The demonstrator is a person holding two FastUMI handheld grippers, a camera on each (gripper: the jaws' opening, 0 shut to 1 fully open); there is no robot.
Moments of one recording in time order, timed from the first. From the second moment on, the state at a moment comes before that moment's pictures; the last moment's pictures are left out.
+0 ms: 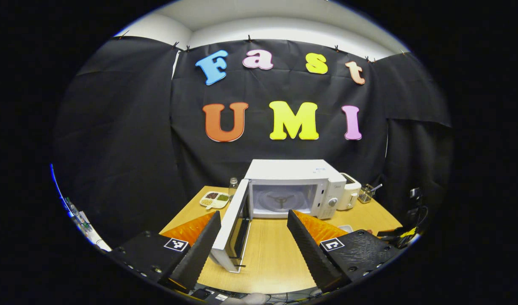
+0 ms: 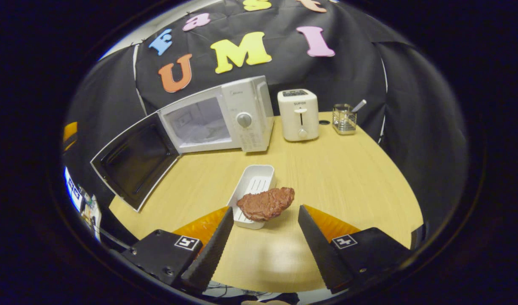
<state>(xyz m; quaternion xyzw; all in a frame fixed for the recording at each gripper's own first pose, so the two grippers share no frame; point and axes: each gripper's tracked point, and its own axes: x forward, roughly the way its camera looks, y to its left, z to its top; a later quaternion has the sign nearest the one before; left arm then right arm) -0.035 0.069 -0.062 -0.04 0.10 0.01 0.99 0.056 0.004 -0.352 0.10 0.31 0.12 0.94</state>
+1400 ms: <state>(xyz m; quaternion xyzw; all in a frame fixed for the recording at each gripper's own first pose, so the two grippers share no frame) -0.026 0.048 -0.041 -0.05 0.11 0.11 0.99 0.133 0.054 -0.228 0.24 0.31 0.33 0.86</state>
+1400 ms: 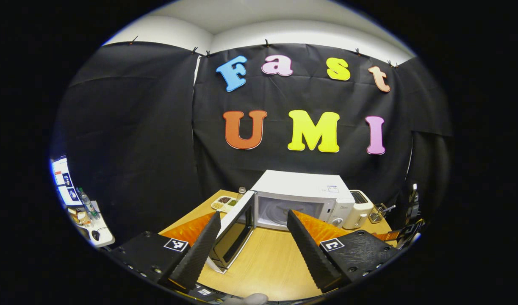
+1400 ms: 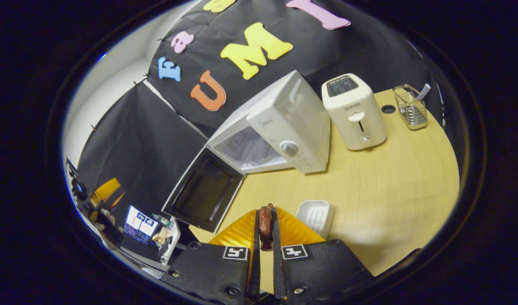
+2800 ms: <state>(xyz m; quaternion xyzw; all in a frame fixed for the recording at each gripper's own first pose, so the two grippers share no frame) -0.010 0.124 -0.097 0.01 0.16 0.00 0.99 0.361 0.319 -0.286 0.46 0.11 0.02 0.88</state>
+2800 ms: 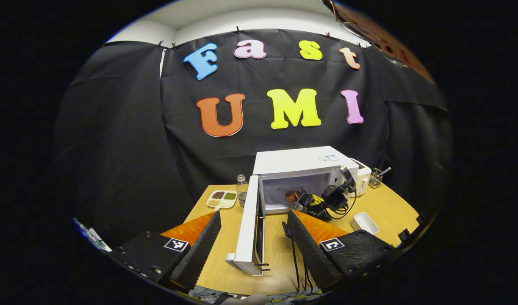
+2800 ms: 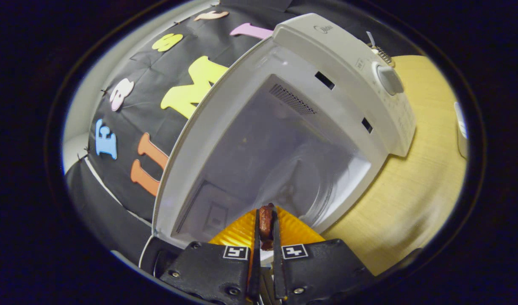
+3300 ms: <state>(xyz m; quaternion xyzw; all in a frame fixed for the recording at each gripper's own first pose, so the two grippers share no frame) 0.005 0.135 -0.099 0.02 0.15 0.00 0.99 0.397 0.305 -0.314 0.36 0.11 -0.01 0.93</state>
